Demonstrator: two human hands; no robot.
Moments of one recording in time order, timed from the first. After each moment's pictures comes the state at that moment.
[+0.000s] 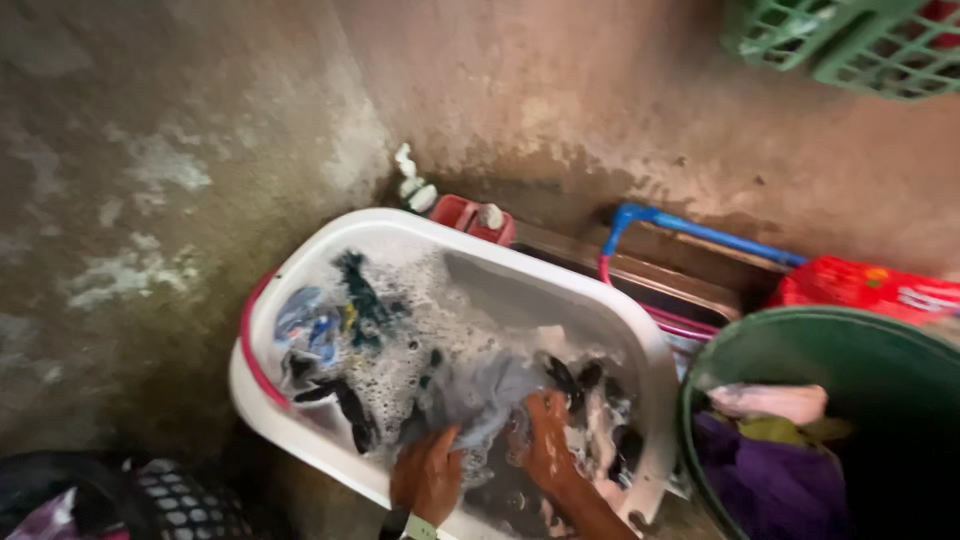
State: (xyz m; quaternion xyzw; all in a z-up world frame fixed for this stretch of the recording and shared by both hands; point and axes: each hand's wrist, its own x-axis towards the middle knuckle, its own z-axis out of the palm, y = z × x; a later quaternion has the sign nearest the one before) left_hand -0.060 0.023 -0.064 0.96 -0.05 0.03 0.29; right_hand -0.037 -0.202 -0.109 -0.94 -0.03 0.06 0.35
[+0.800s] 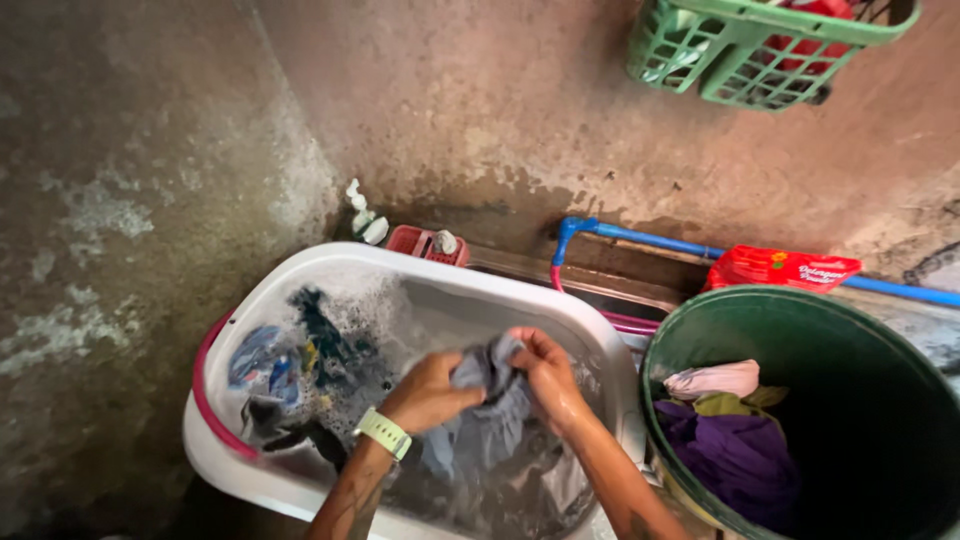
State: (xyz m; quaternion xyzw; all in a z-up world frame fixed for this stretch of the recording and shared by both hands) left_hand 0.065 -0.020 0.115 0.86 -0.20 -0.20 0.43; right_hand 0.038 -0.231 0.029 -0.54 0.11 0.00 0.83
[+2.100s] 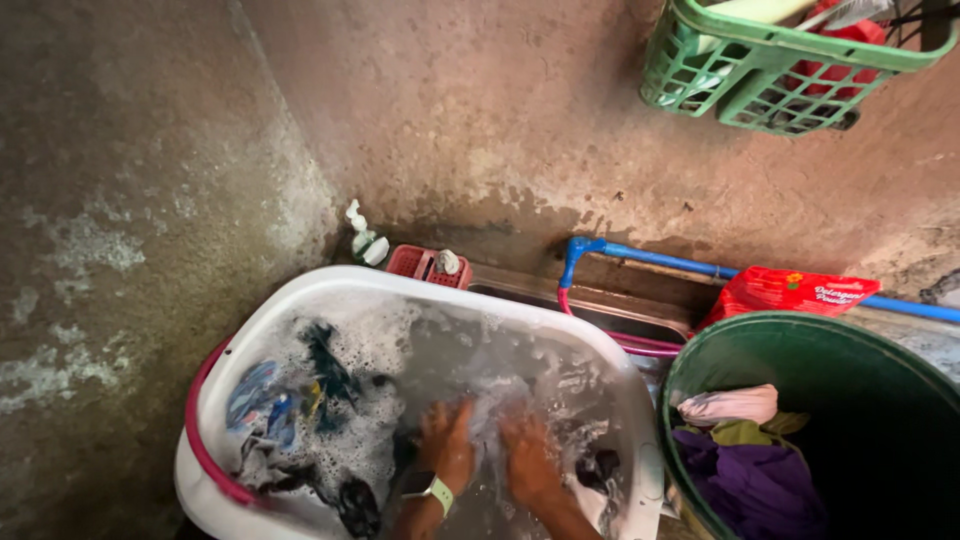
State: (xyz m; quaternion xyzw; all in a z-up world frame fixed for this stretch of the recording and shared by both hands) left_hand 0.052 -0.029 -0.078 0.96 -0.13 -0.06 0.25; right_hand 0.002 -0.195 -0.089 -0.97 0.00 -0.03 0.26
